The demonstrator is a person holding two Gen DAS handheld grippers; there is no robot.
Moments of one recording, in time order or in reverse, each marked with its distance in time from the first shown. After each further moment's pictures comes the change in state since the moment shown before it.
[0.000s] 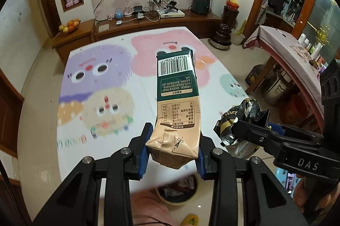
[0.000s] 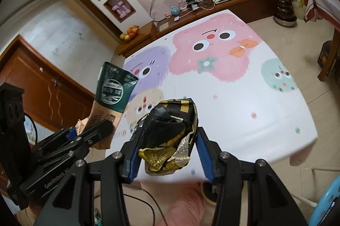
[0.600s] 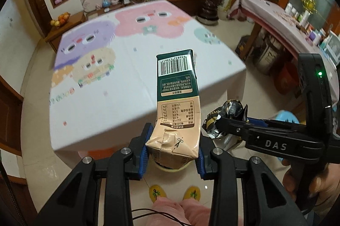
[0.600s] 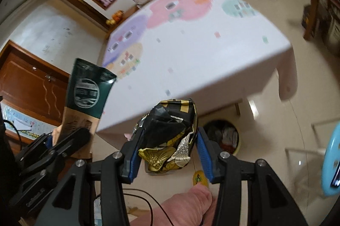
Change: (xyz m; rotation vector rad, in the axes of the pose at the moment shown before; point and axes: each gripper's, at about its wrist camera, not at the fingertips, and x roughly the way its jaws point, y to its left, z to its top) left arm -0.030 -0.064 -0.141 0.110 0.115 -0.010; right arm -0.026 -0.055 -0.150 0.150 0.122 -0.038
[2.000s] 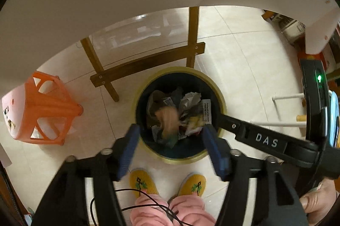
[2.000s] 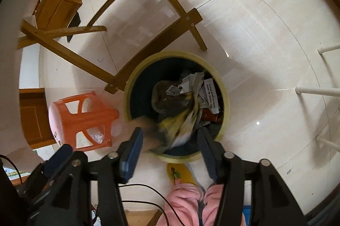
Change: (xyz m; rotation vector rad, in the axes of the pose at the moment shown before) left arm 0.393 0.056 -0.144 -0.163 0.321 -0.058; right arm 0.339 -0.184 -0.096 0.298 0.262 -0.228
